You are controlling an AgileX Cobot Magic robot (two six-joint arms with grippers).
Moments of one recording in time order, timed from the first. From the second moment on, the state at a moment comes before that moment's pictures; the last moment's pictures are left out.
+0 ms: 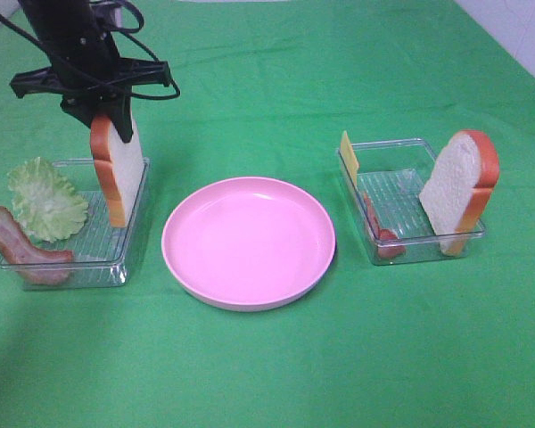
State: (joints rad) left arm -0.28 2.17 -1.93 -0.09 1.21 -0.27; right arm 0.05 0.00 -0.46 -0.07 1.11 0.06
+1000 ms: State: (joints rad) left arm -0.28 2.08 -2.04 -0.58 1.22 0.01; right arm 0.05 0.00 -0.46 -0.07 1.11 0.06
